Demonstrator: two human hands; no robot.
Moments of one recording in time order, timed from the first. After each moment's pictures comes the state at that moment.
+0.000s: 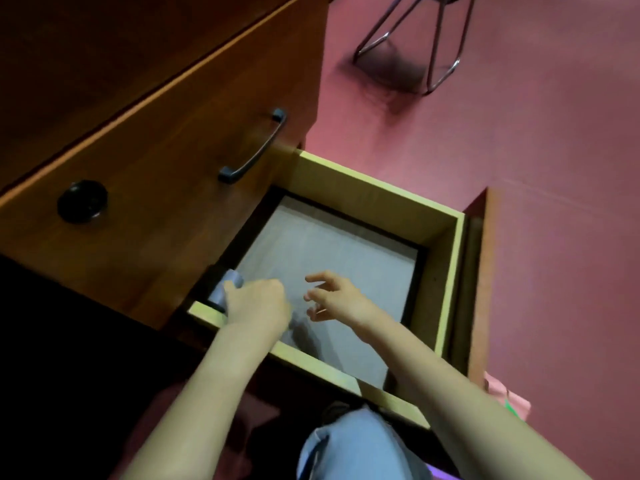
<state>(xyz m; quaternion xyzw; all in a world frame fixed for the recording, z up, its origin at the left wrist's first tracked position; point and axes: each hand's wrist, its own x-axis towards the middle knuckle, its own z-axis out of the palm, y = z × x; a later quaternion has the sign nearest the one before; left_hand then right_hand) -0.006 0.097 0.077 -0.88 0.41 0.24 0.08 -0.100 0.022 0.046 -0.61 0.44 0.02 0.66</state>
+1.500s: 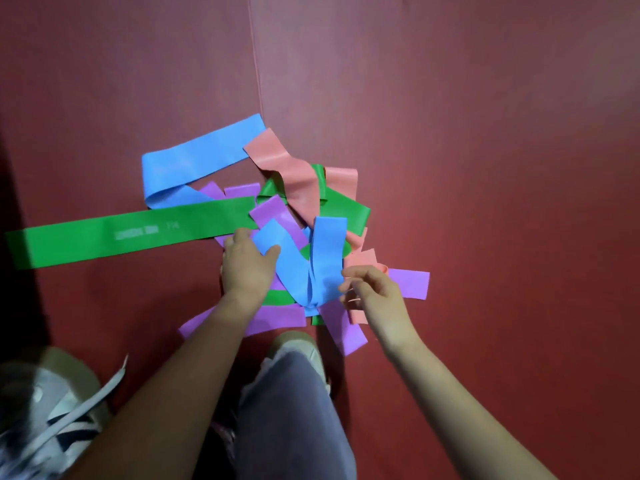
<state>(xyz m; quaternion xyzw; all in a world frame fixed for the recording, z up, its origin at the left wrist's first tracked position) -0.437 -0.017 -0.329 -0.79 0.37 0.48 -0.07 -0.593 0.013 -0.249 -0.24 0.77 -0.17 0.57</state>
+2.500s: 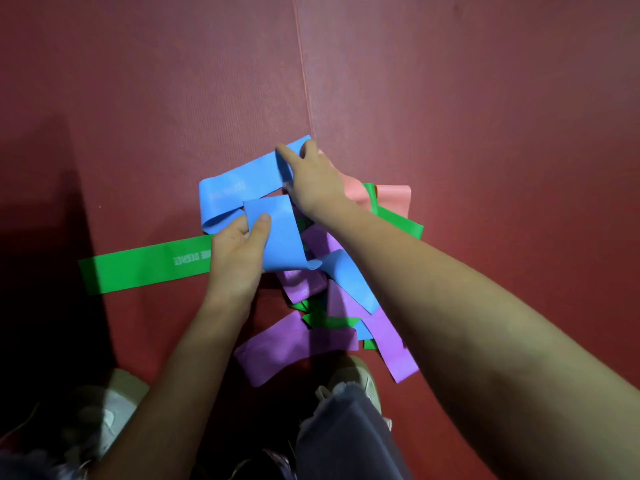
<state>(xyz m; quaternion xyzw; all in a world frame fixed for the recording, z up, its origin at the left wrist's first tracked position) -0.374 -0.055 -0.283 -0.66 0.19 0.60 -0.42 -0.464 -0.153 -0.333 -0.72 0.62 0.10 0.31</state>
